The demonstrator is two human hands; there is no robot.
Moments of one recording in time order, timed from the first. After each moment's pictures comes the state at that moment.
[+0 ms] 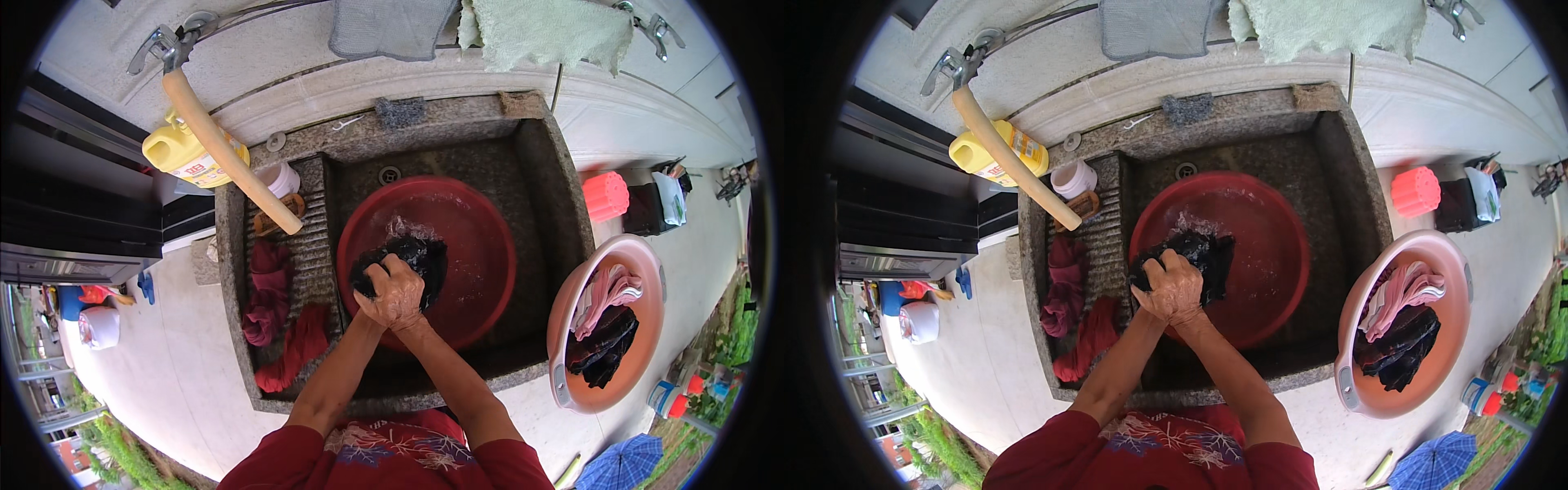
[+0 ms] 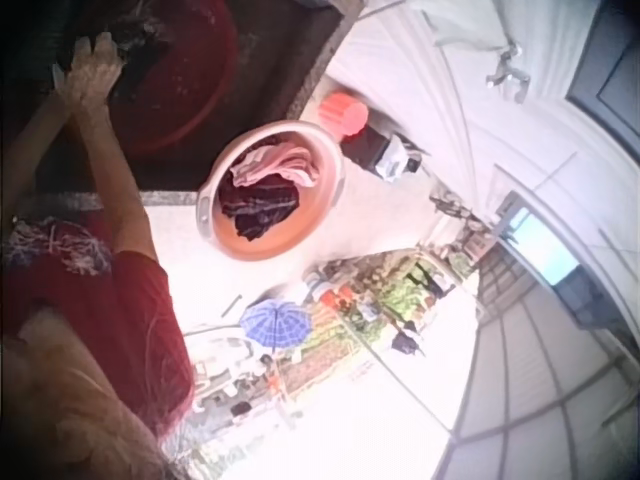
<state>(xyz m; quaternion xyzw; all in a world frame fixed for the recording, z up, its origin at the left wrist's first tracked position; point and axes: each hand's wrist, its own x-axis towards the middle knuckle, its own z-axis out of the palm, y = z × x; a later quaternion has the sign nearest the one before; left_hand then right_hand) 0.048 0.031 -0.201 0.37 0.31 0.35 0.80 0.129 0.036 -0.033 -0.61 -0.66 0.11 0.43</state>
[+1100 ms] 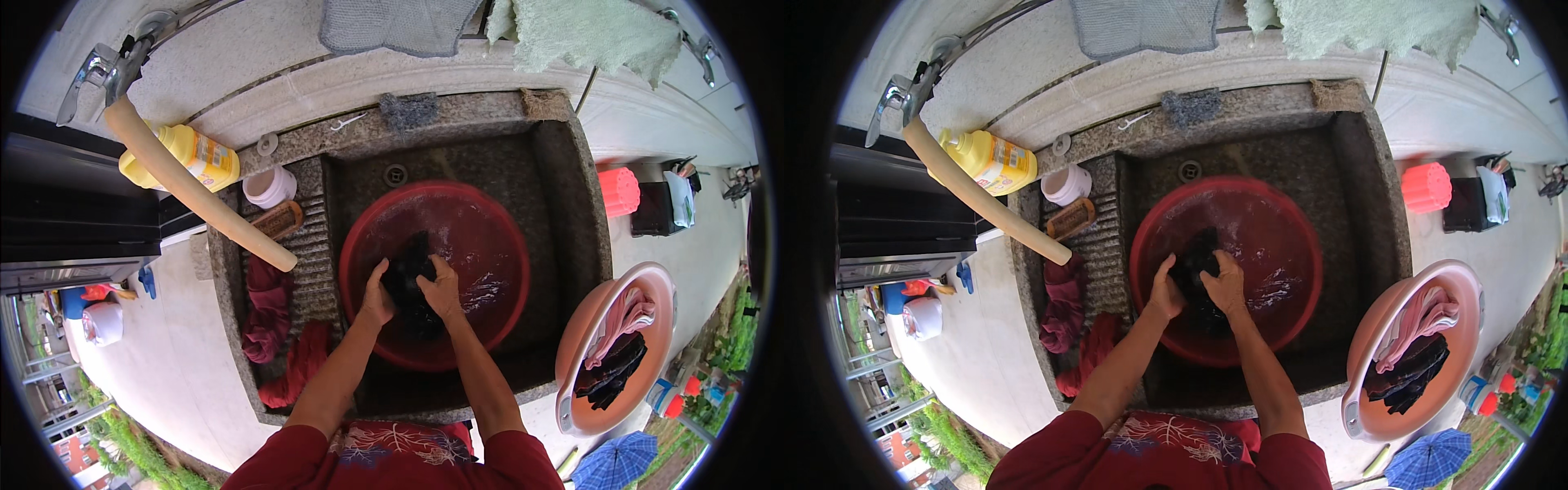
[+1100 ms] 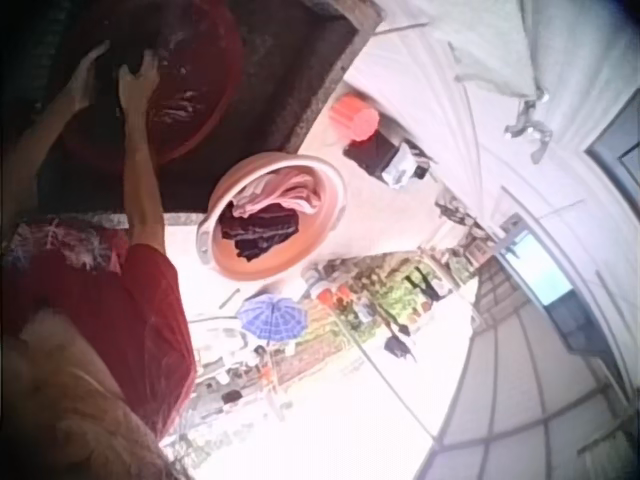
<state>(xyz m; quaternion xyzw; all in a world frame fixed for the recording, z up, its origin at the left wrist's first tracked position) 0.051 0.078 -0.148 -0.06 0.44 0.31 0.84 0.196 0.047 -0.154 -0.69 -0.43 0.42 0.40</state>
